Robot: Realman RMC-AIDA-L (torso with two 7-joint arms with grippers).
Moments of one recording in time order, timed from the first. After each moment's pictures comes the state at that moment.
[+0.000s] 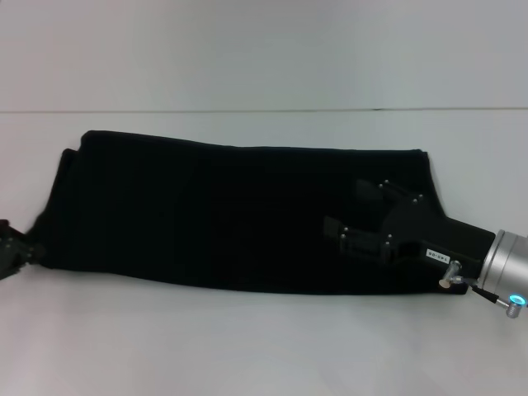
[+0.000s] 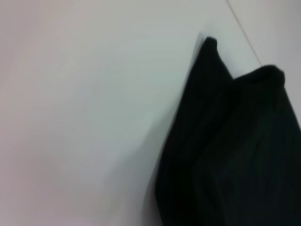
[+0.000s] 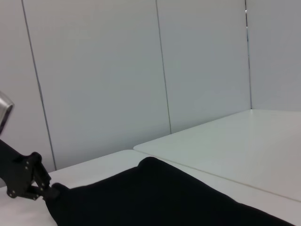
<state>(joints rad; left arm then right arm) -0.55 -1.96 0.21 0.71 2.58 1.40 -2.66 0.58 2.10 -0.77 -0.27 -1.61 -1.29 0.91</state>
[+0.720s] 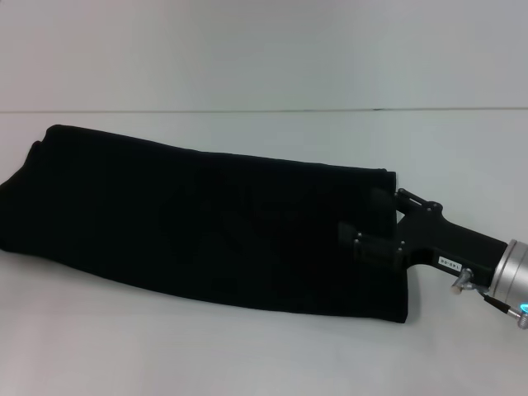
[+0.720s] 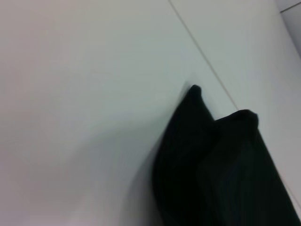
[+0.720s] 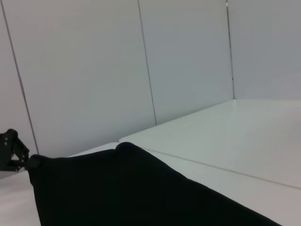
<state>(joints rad) -0.53 -1.93 0.05 0.74 2.57 1.38 -2.57 0.55 2.09 -0.76 -0.27 -1.61 -1.26 0.92</state>
